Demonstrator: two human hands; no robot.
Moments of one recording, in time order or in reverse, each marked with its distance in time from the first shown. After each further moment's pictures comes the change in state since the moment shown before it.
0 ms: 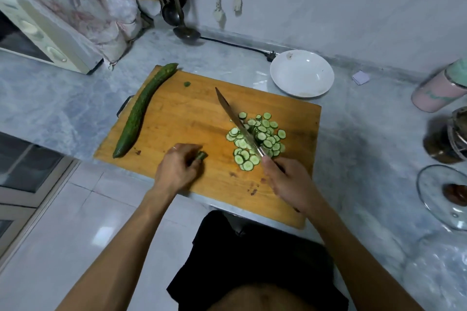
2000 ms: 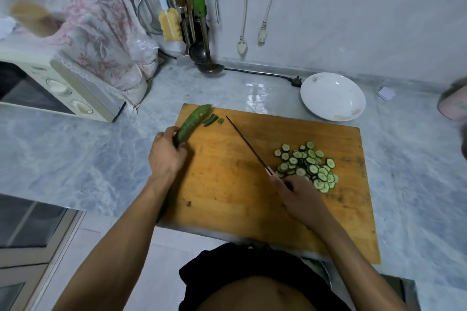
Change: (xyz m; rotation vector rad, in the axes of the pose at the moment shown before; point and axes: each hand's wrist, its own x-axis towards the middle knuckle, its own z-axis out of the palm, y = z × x) left_hand 0.153 -0.104 -0.118 -0.016 0.199 -0.145; right_hand 0.078 -0.081 0.097 -0.108 0.097 0.096
